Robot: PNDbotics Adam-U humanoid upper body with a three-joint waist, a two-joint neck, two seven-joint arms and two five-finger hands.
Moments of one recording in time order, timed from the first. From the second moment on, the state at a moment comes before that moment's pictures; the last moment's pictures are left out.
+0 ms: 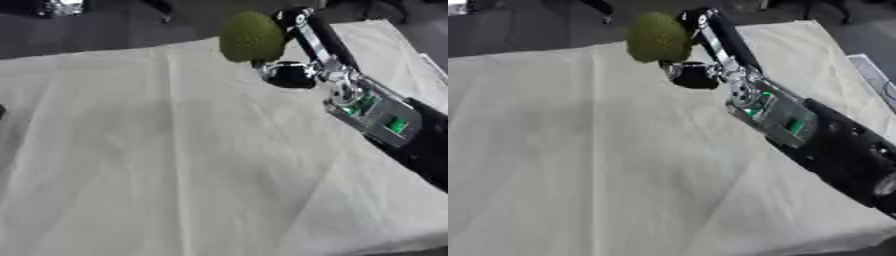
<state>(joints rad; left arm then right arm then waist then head) -1.29 0.45 -0.69 -1.47 -0.30 0.66 -0.46 -0.35 -0.87 0.30 -1.99 0.11 0.34 -0.43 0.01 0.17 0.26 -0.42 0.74</state>
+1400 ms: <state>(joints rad) -1.31 0.32 -0.80 -1.59 -0.23 0.84 -0.40 -0.40 -0.81 0.40 -1.99 0.20 0.17 -0.40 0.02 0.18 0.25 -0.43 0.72</state>
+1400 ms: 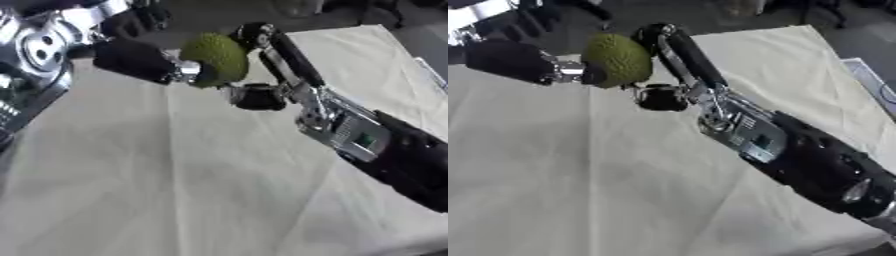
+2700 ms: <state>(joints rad) -1.27 0.23 -0.80 -1.41 0.00 0.82 -0.18 -0.38 -0.81 0.42 -1.99 0.30 0.04 -0.37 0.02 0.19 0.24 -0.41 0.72</state>
